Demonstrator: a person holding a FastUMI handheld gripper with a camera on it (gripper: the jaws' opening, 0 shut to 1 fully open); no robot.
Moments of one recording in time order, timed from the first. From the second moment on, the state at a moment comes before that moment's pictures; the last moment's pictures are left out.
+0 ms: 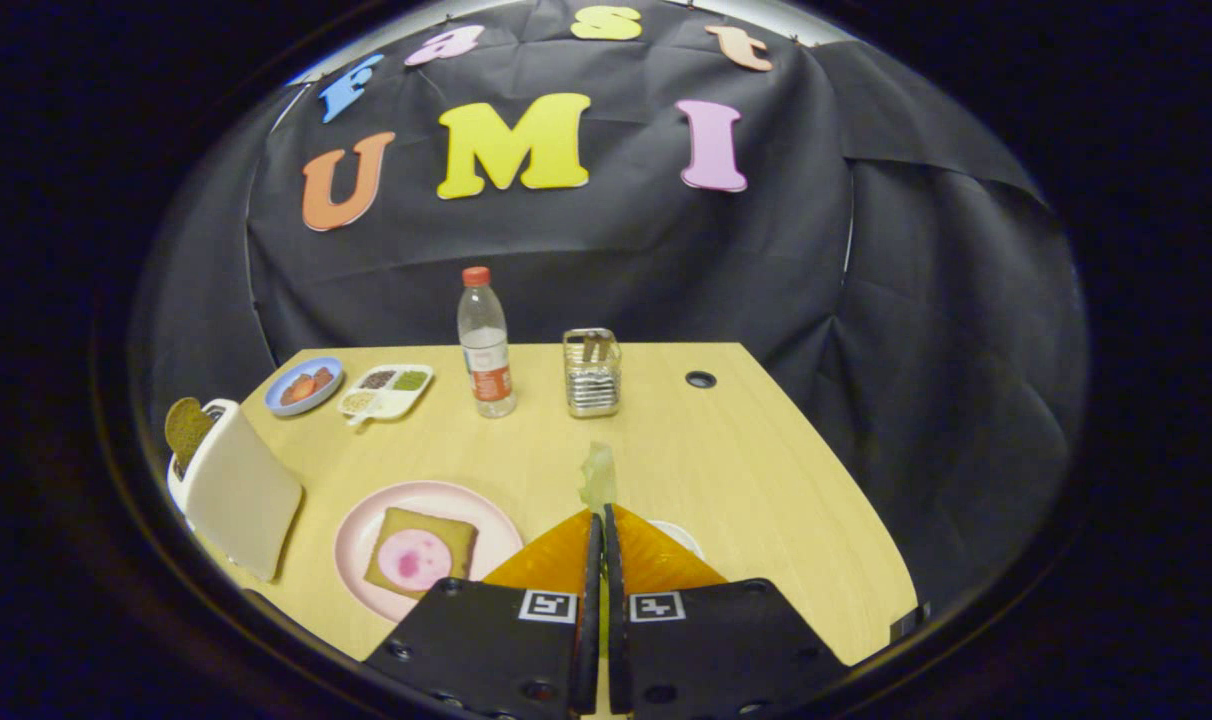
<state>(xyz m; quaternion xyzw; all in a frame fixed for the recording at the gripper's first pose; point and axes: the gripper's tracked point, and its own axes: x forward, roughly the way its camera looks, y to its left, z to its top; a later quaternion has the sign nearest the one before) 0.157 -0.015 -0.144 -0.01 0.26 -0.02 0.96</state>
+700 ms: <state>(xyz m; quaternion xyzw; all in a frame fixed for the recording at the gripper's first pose) 0.128 0.196 -0.161 -0.09 0.26 0.15 0.95</state>
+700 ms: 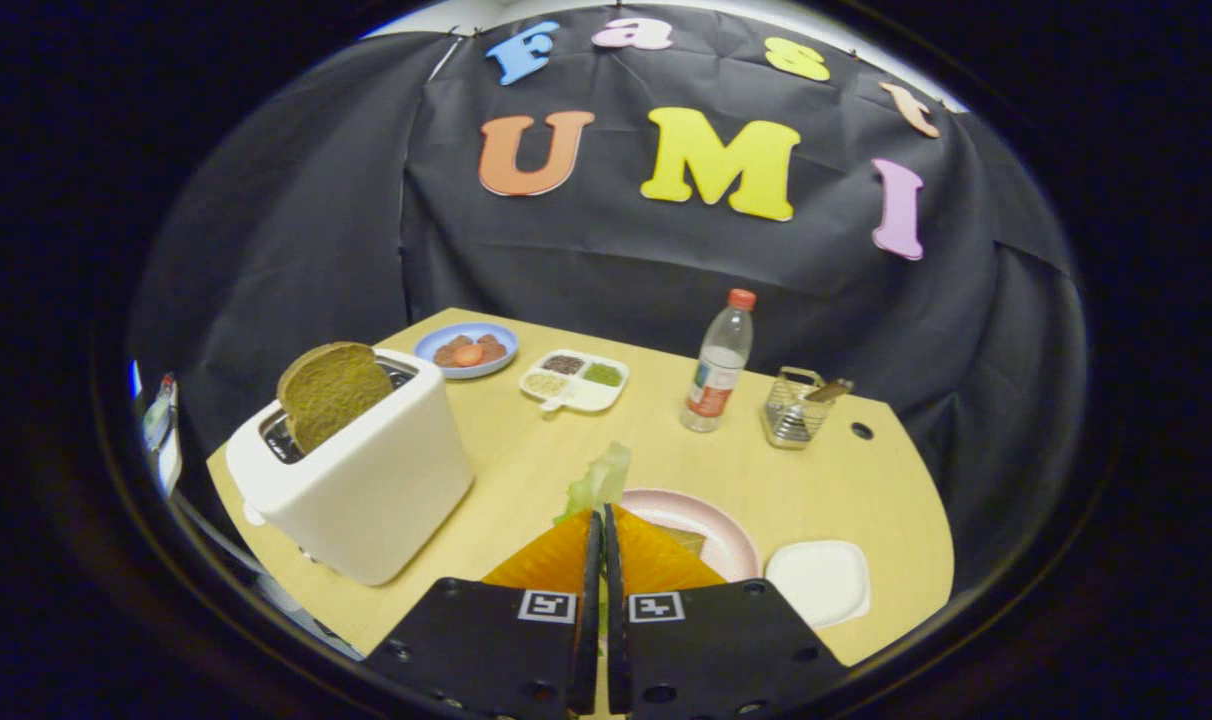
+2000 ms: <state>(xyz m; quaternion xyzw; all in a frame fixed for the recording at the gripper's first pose) 0.195 0.105 -0.216 -0.09 0.25 0.10 0.96</state>
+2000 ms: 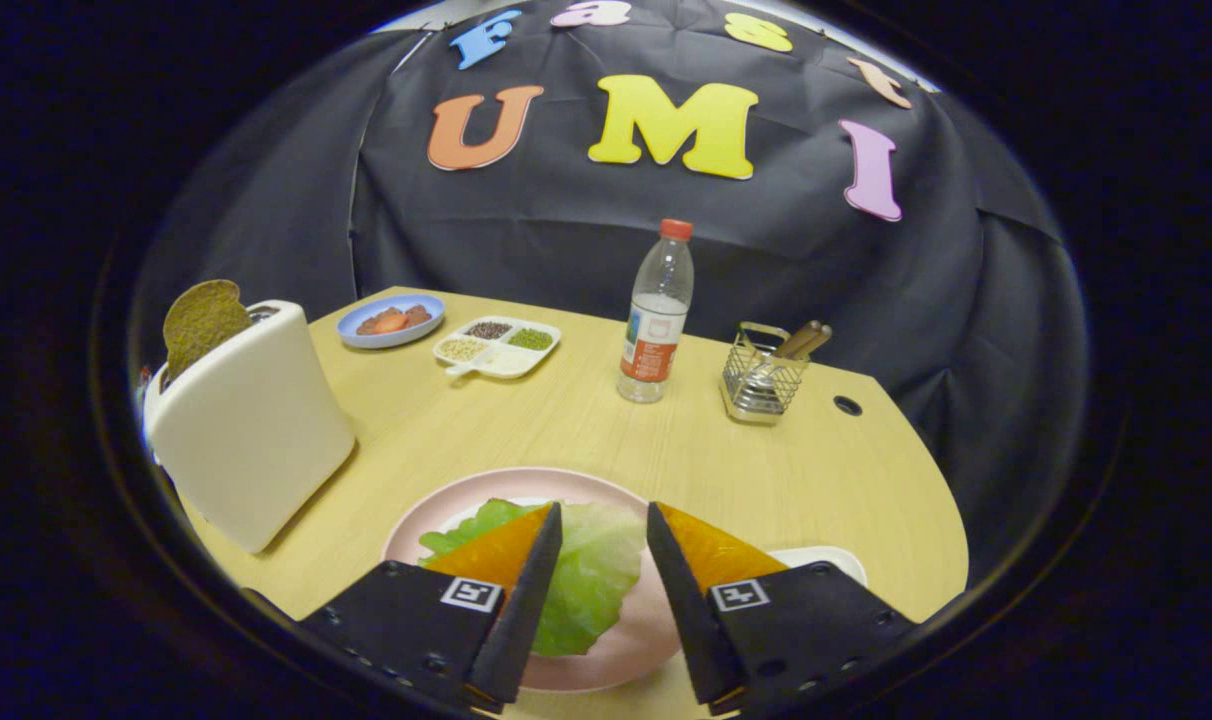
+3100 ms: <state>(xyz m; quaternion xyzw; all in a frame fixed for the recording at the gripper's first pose) 0.096 0.280 -0.078 -0.01 0.13 0.16 0.98</state>
